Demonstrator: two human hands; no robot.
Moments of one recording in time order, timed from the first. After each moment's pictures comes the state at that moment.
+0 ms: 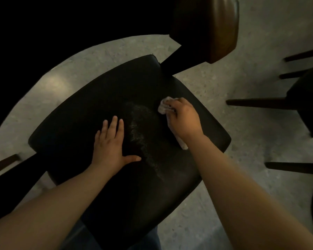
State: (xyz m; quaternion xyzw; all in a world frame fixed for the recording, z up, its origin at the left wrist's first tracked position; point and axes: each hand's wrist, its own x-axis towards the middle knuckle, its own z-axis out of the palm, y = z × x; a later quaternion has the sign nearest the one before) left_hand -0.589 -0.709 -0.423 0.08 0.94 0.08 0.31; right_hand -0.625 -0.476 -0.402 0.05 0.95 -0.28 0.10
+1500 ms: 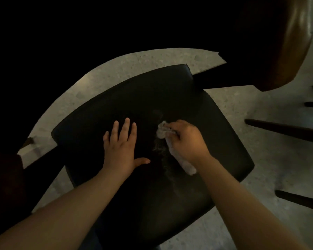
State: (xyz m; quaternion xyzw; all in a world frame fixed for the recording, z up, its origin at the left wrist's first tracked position) left_hand -0.595 -0.732 -0.430 0.03 0.95 0.06 0.29; right_hand -0.629 -0.524 -0.414 -0.08 0.93 -0.32 0.17
